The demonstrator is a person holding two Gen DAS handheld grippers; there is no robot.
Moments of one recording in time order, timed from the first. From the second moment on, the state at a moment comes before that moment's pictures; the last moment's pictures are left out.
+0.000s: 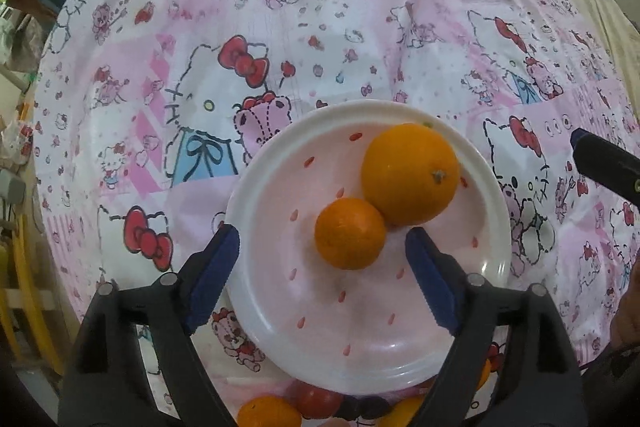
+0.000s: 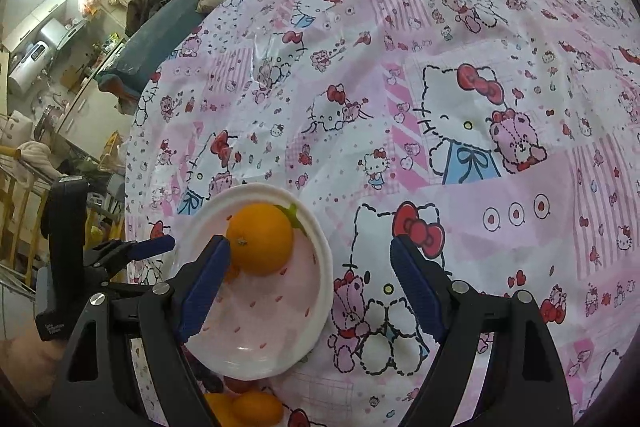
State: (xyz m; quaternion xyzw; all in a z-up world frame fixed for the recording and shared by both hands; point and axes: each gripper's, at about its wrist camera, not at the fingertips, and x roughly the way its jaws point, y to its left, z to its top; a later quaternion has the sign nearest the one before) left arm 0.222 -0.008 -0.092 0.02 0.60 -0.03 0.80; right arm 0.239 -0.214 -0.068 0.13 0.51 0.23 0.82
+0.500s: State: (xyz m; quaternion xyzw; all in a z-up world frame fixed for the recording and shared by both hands) left arm 0.176 0.021 -0.041 -0.03 0.55 -0.01 0.83; right arm 0.197 -0.216 -0.023 0.12 0.49 0.25 0.83
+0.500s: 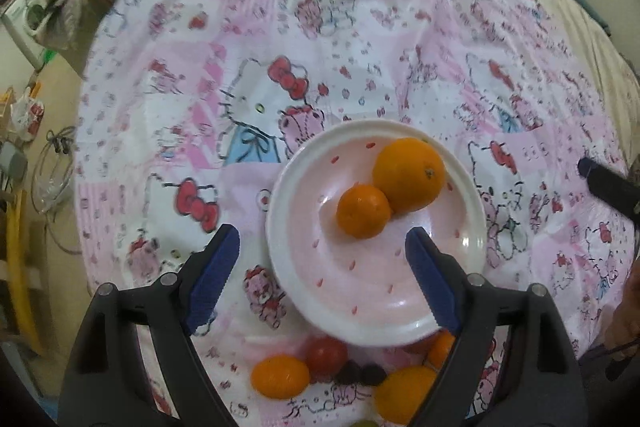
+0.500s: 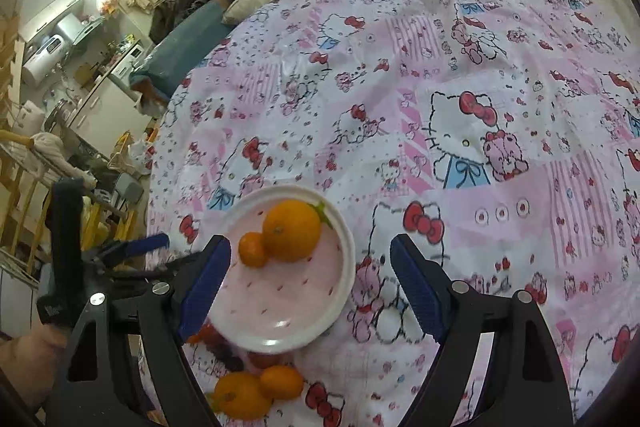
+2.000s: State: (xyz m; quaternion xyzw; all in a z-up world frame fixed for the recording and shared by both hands) left arm 0.055 0.063 -0.050 -0.18 0.56 0.07 0.80; right arm 0.104 -0.203 -0.099 0.17 0.60 0.24 0.75
